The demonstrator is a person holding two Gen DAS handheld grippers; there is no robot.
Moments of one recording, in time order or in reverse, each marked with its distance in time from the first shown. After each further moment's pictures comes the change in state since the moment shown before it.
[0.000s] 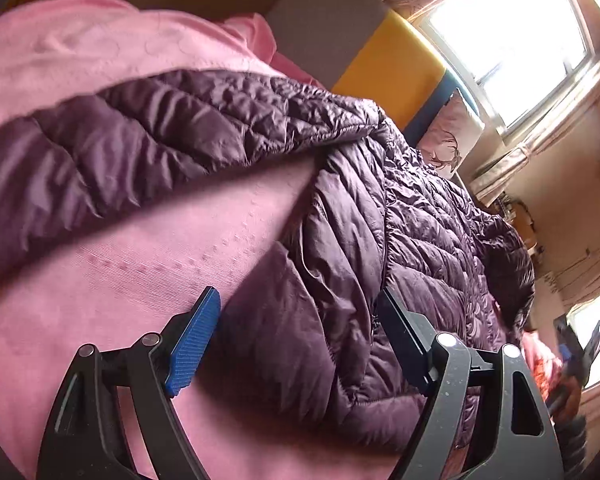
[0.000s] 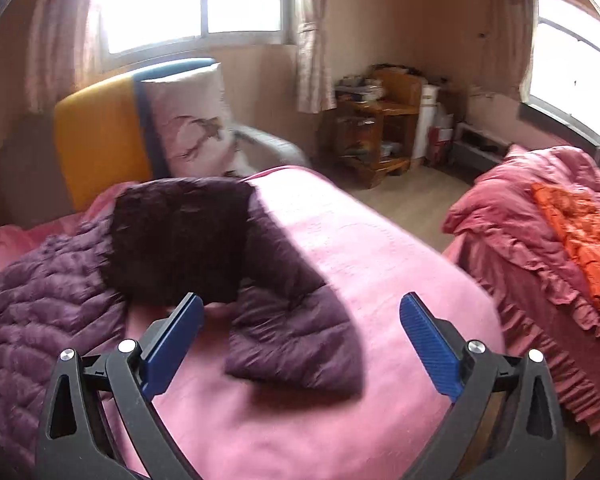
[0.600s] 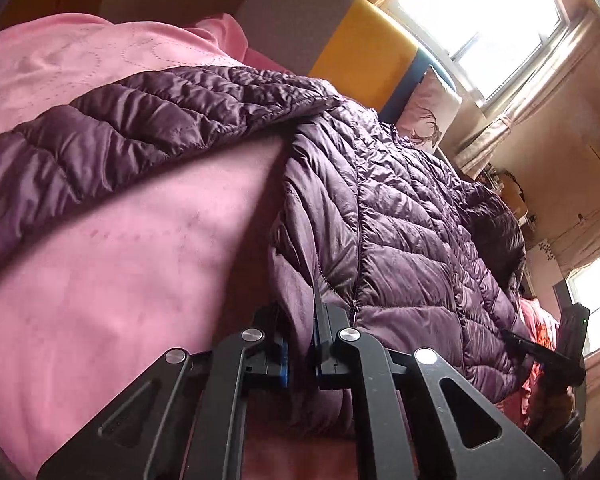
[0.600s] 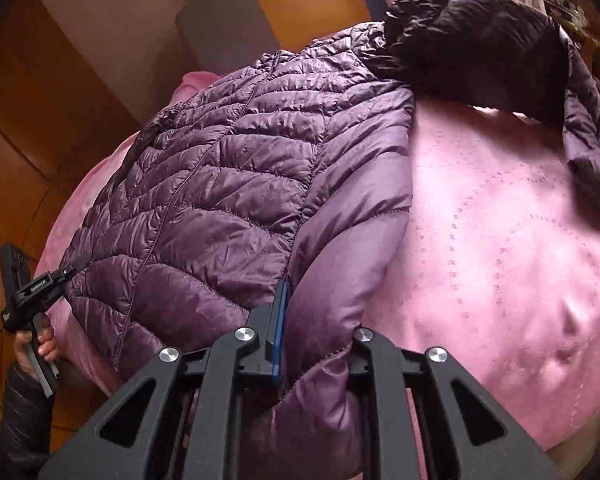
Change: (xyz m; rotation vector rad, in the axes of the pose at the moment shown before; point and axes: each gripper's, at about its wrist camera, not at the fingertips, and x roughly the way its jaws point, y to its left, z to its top) left arm -0.026 -0.019 -0.026 0.125 0.016 -0.017; right arm -0.020 0.130 -0.132 -0.258 0.440 0.616
